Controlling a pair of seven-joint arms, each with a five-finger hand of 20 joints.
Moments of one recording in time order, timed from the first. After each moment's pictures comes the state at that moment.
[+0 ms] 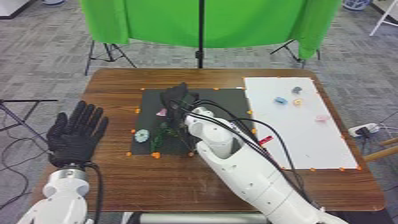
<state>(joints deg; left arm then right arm) 120.4 -56.2 -89.1 -122.3 -5.8 16.9 30.1 -64.6 -84.9 47.4 -76.9 -162.5 -4.7 2.3</state>
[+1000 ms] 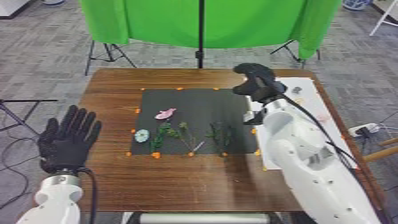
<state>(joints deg) 124.3 -59.2 -93.3 -122.9 -4.1 15.3 28.5 -82.1 -63.1 69.6 -109.2 -137.2 -6.8 21.2</state>
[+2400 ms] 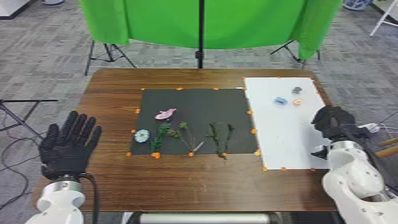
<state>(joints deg) 125.7 -60.9 -92.6 -123.0 -2.4 15.3 29.3 -101.1 -54.4 85.3 -98.2 -139.8 11.9 21.0</state>
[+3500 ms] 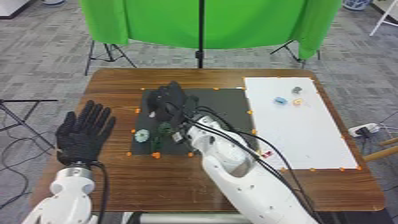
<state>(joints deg) 119.4 -59.0 -89.0 -121.5 -2.5 15.7 25.5 -74.5 -80.8 48.6 -93.9 -150.9 2.2 -0.5</state>
